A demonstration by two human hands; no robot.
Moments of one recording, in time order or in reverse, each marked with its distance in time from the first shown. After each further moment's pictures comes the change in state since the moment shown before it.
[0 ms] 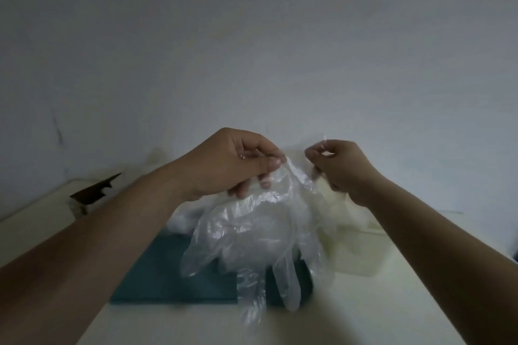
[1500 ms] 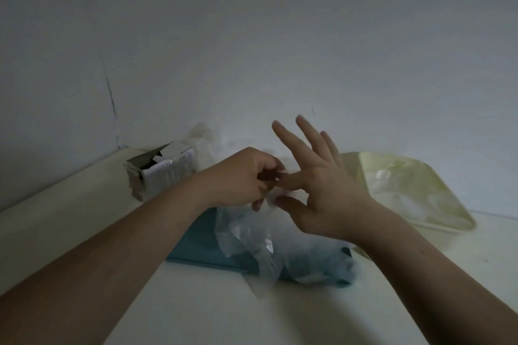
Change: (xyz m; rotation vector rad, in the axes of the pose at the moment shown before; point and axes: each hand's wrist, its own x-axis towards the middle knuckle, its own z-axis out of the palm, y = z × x) left_hand -0.032 -0.072 -0.017 0.229 -0.060 -0.103; right_hand -0.074 -0.015 0.088 -0.740 -0.360 -0.890
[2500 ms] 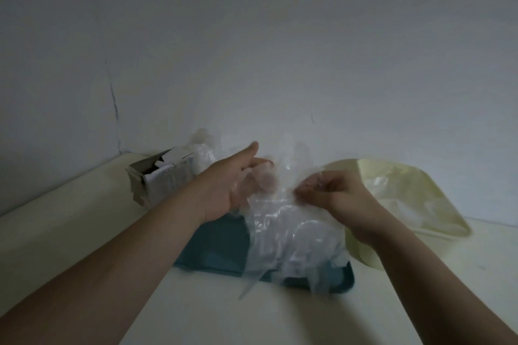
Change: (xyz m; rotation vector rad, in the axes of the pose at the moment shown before) left_hand 0.000 -0.025 0.001 -0.969 0.173 -0.392; right_hand -0.014 0.022 0.007 0.918 0.112 0.606
